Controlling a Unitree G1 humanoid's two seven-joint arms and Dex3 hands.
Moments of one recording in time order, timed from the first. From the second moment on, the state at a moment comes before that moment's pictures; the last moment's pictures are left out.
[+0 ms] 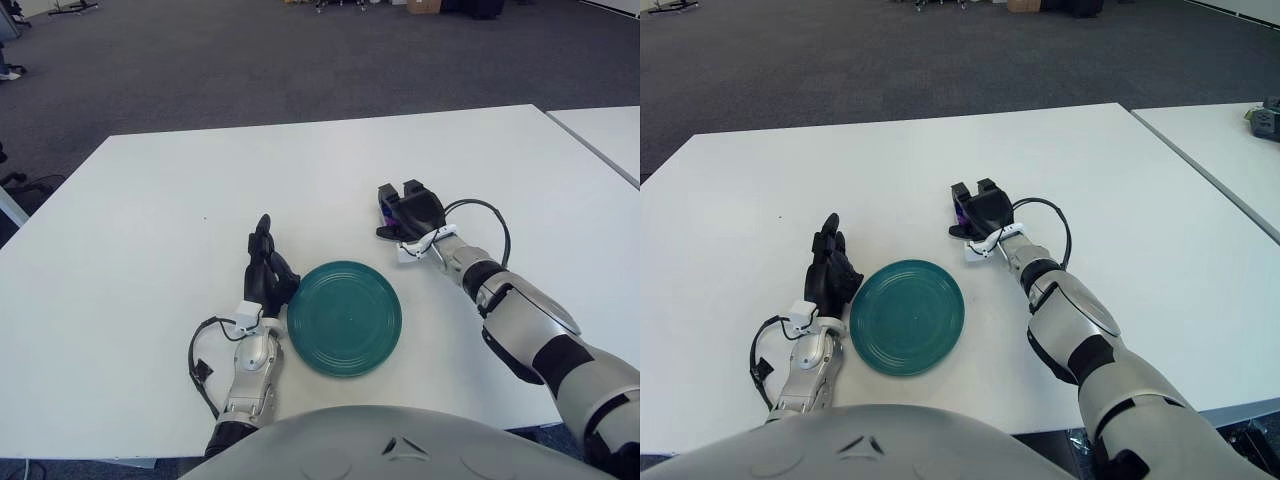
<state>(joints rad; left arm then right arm) 0.23 -0.11 -0.14 0.24 -0.07 -0.37 0.17 -0.78 -0.21 0.78 1.30 -0.91 -0.31 -0.74</state>
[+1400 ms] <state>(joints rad) 0.29 -0.11 -0.15 0.18 -0.10 -0.38 0.14 -0.34 -0.54 0.64 -0.02 -0.92 -0.69 -0.34</state>
